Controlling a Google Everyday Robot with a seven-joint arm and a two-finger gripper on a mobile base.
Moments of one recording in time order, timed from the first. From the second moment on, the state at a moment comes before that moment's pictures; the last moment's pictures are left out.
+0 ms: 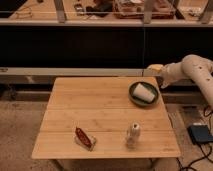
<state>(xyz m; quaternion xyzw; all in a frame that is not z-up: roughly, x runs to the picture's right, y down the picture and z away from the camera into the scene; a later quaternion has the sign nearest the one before) 0.309 -0.071 0.822 0.03 -0.17 -0.34 0.92</state>
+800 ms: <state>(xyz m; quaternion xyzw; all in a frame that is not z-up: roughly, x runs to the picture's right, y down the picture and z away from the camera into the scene) 0.334 -0.083 0.838 -0.01 -0.11 -0.35 0.93</state>
